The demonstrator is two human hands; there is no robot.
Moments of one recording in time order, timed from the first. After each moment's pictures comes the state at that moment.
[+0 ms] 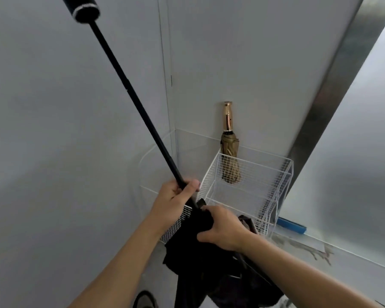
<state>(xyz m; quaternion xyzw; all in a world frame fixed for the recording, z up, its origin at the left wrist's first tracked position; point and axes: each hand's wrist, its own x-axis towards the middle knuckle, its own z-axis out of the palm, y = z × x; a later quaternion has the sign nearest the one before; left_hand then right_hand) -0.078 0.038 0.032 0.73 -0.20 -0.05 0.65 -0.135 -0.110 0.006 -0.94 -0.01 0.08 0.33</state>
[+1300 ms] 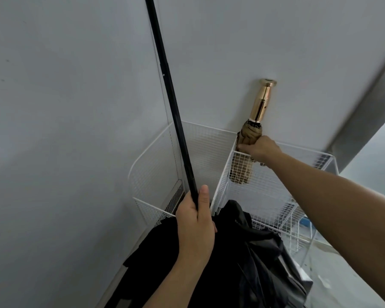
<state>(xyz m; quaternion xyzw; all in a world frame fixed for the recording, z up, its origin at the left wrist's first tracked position) -0.028 -0.023 -0.028 0.71 -0.04 0.01 0.70 0.099 -0.269 -0.030 -0.89 0.28 0.01 0.36</state>
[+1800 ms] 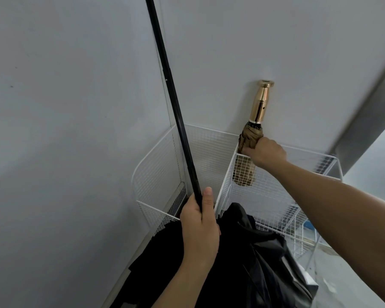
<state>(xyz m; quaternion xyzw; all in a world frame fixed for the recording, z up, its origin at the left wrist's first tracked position) -0.026 -0.023 -0.031 0.71 -0.05 0.00 0.70 0.098 -0.261 -0.033 -0.93 0.29 -0.04 0.22</state>
